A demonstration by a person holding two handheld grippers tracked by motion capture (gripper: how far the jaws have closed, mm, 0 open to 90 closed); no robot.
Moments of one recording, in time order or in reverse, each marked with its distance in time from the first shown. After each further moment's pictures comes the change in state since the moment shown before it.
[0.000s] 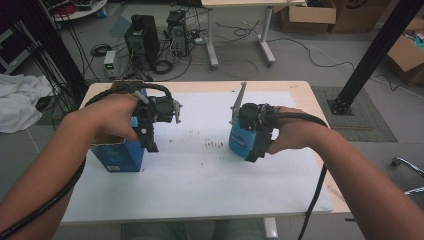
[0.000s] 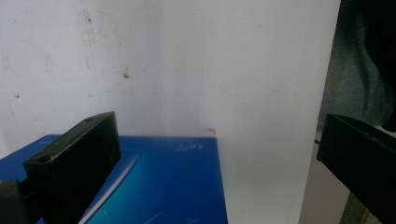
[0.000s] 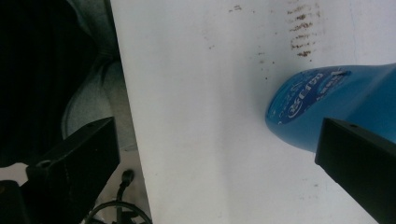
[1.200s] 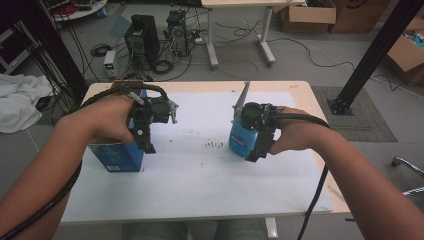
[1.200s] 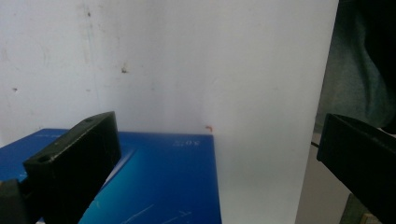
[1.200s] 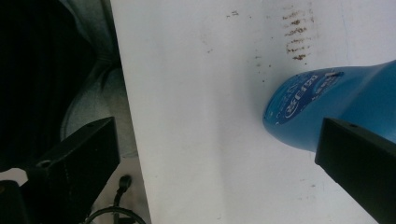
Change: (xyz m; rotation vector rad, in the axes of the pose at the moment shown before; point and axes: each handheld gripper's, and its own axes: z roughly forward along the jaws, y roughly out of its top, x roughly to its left) left arm -0.004 -0.007 -0.002 -0.012 0.008 -0.017; right arm 0.003 -0.004 -0.004 -0.032 -0.014 -0.002
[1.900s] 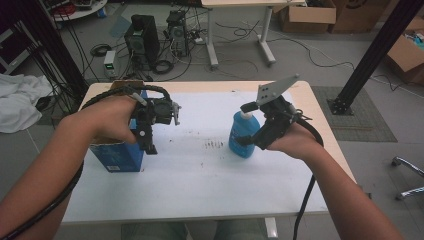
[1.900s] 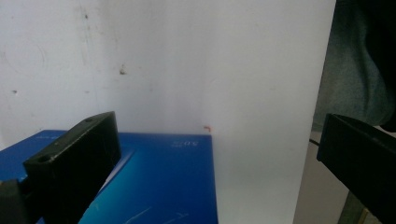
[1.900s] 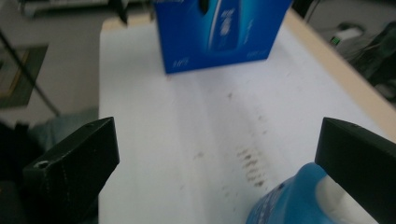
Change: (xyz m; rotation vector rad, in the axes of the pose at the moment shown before) left arm -0.005 0.006 -0.002 0.014 0.004 0.007; right arm -0.001 -0.039 -0.011 -0.726 -0.121 0.063
